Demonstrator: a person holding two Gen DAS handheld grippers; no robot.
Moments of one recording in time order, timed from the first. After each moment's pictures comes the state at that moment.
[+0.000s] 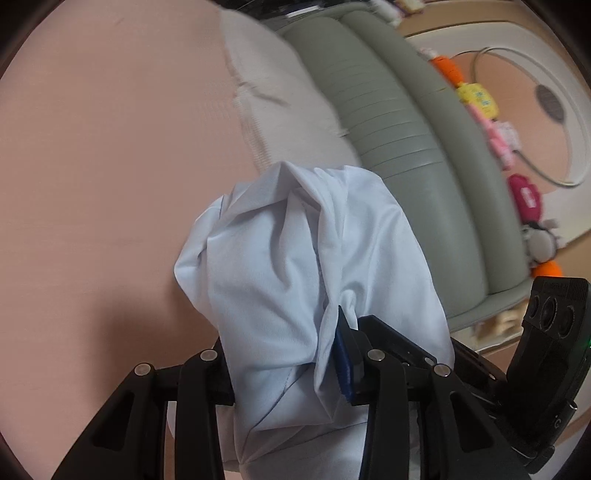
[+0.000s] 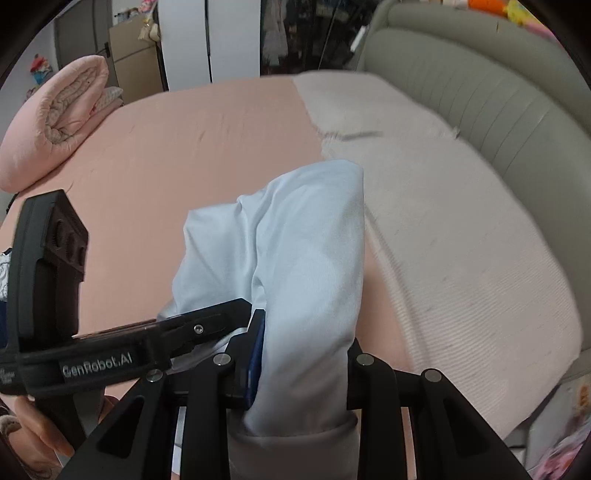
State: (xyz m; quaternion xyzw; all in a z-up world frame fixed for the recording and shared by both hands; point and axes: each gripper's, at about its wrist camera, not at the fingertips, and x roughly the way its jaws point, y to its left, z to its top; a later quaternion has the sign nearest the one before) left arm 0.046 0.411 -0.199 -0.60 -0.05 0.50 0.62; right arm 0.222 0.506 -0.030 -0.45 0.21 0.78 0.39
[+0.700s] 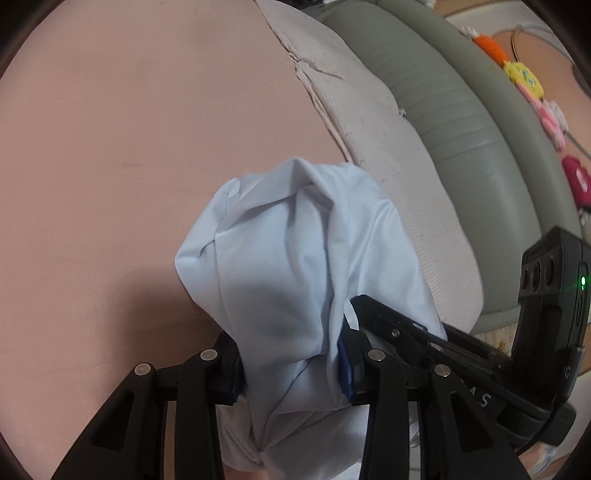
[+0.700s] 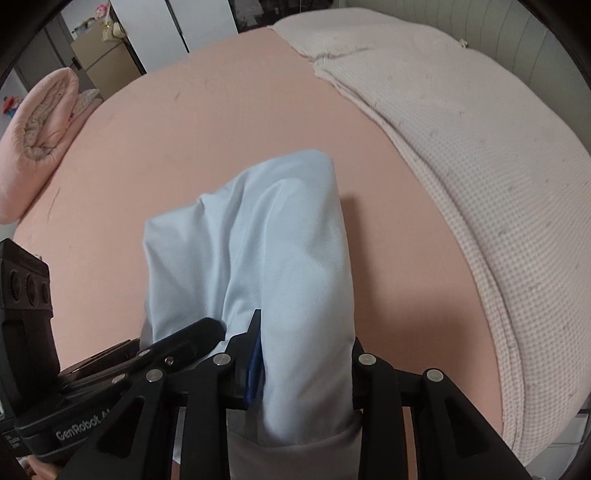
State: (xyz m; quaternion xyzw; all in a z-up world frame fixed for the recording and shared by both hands) left arm 0.054 0.391 -0.241 -0.59 0.02 0.56 0.58; right arm 0.235 0.519 -0.109 -0.47 0.32 0.74 0.37
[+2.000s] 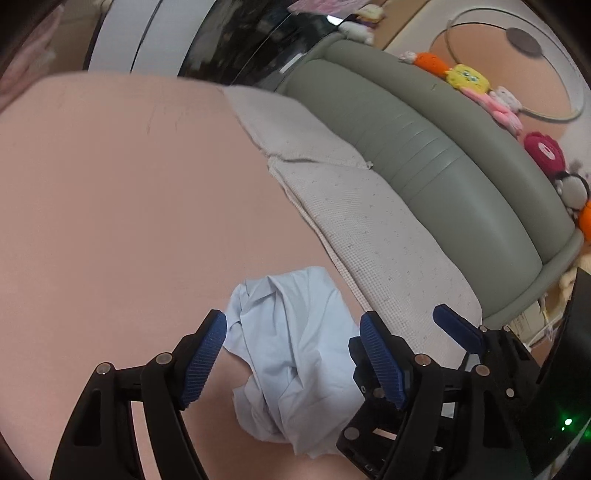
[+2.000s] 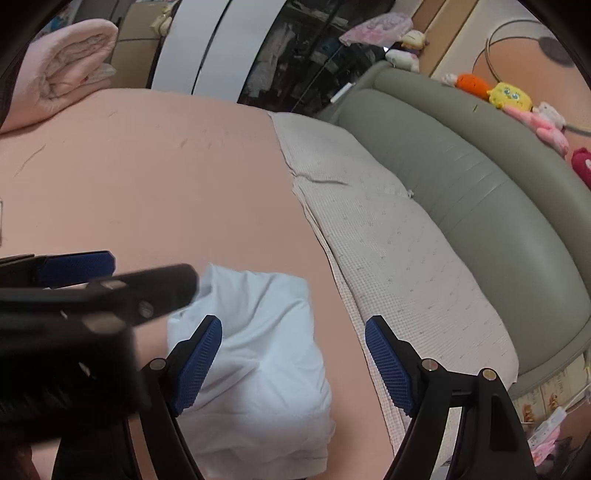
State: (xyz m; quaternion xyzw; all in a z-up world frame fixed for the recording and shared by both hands) left arm 0.042 0.329 -0.127 -0.44 0.03 0.65 0.62; right arm 0.180 0.413 -0.018 -0.43 0.01 0.75 0.51
